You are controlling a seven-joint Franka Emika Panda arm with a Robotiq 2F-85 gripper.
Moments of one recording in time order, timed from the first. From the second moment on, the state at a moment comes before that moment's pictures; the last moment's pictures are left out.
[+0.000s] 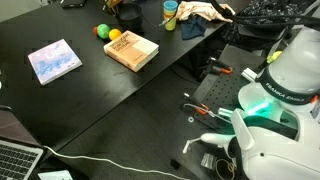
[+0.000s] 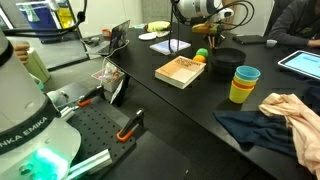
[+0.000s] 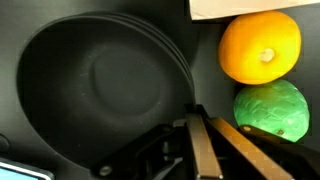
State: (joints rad) arm 0.04 1.10 -0.15 -1.08 -0.08 2.40 0.18
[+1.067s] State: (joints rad) arm 0.11 0.85 -0.05 -1.21 -0.05 2.13 0.26
